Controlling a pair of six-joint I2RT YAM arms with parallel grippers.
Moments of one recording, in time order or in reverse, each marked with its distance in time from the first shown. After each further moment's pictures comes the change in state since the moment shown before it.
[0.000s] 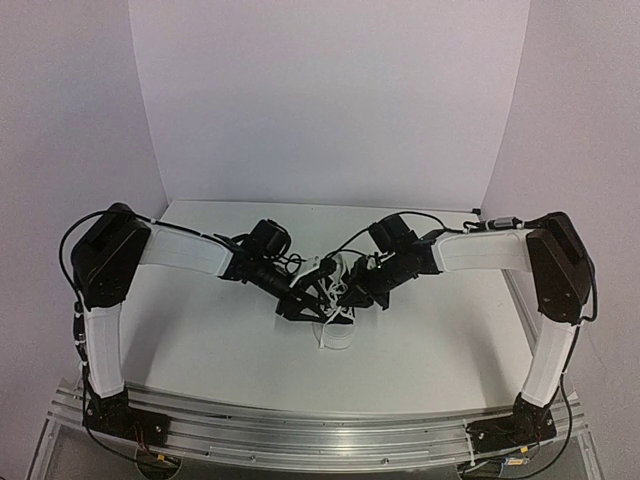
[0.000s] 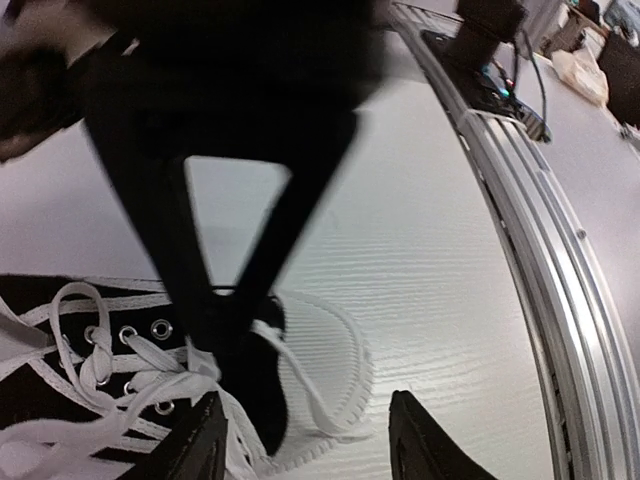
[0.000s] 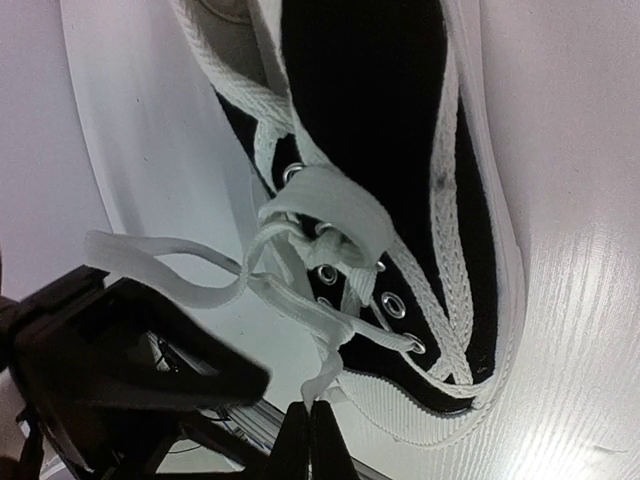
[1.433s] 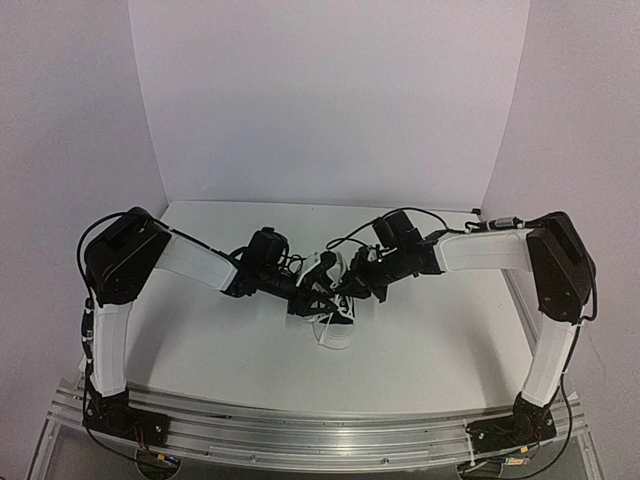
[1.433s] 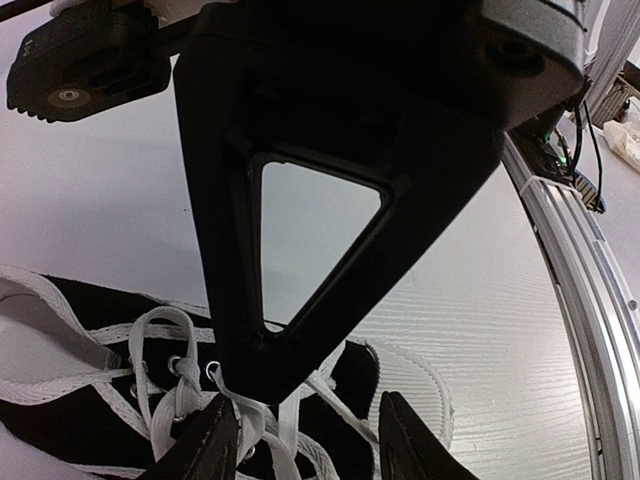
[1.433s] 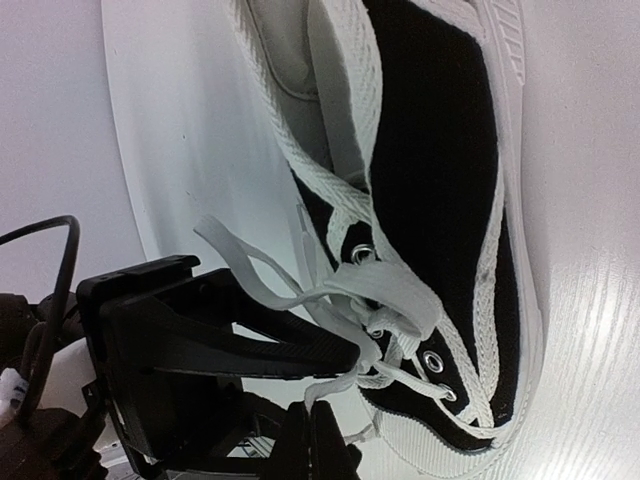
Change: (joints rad) left arm 0.008 0.071 -0.096 0.437 -0.066 -0.260; right arm -0.020 -0.003 -0.017 0.131 0.025 0.027
